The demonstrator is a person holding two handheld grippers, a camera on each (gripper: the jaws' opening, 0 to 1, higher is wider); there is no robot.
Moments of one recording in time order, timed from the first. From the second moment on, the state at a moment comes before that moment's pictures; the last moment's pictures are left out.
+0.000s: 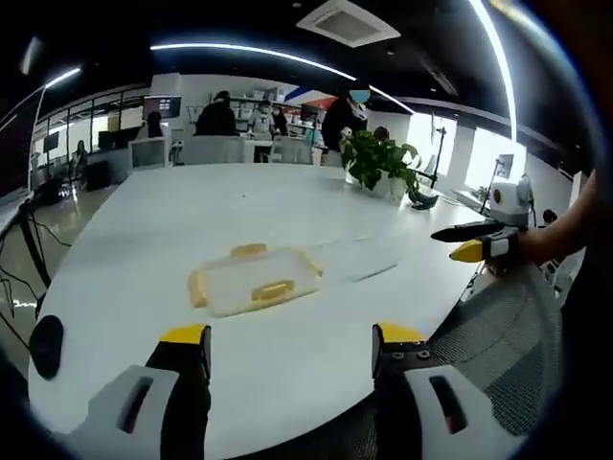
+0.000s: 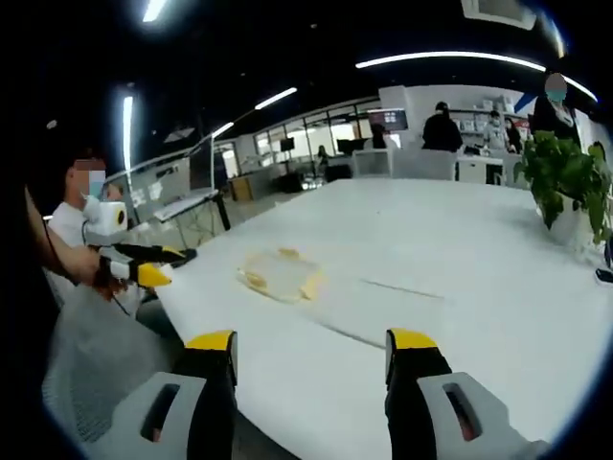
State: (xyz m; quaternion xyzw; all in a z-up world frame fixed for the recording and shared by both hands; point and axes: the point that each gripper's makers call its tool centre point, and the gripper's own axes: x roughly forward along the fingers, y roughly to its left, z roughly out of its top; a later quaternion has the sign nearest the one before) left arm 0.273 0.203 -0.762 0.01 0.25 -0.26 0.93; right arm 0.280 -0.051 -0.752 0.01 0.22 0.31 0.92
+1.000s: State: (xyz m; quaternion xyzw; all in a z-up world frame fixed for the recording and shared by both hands) left arm 0.272 0.191 -0.765 -0.02 0.26 -0.28 0.92; right arm 0.277 -0.040 -0.752 0.02 0.21 0.34 0.92
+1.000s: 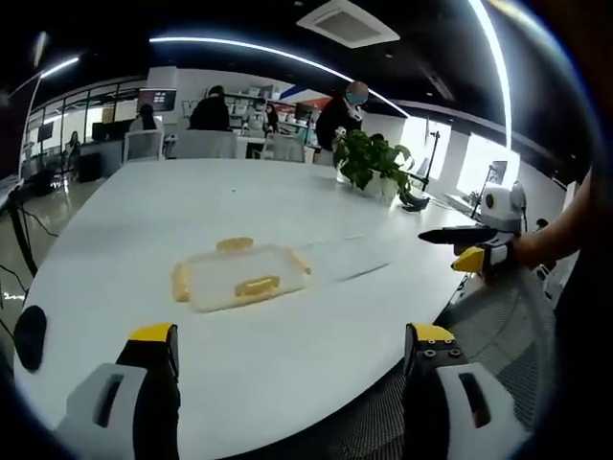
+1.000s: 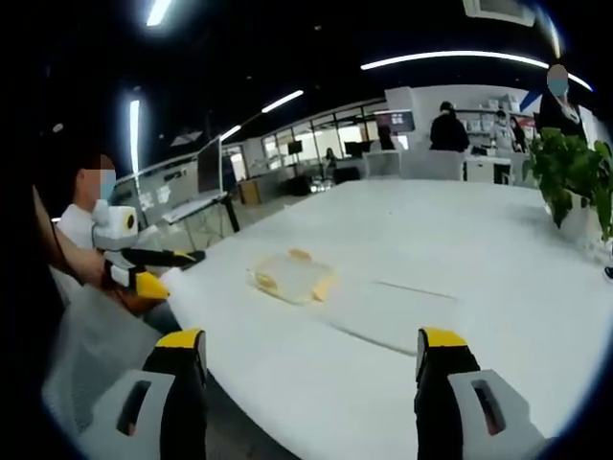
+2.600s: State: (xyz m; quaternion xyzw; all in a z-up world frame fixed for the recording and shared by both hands) left arm 0.273 0.193 -0.760 0.00 0.25 -0.29 0.92; right arm 0.282 -0.039 -0.744 0.04 0.20 0.34 0.92
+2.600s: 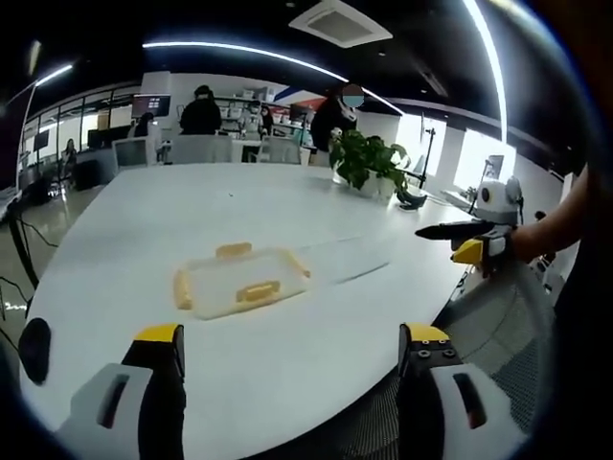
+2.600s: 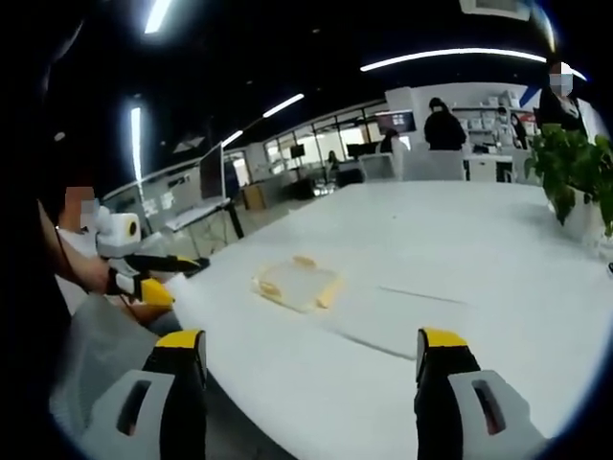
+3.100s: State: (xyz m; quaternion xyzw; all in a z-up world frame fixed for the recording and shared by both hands) left arm 0.284 0.201 -0.757 0.02 0.25 -0.31 0.92; right arm 0.293 -0.026 -0.729 0.00 0.20 0.37 0.91
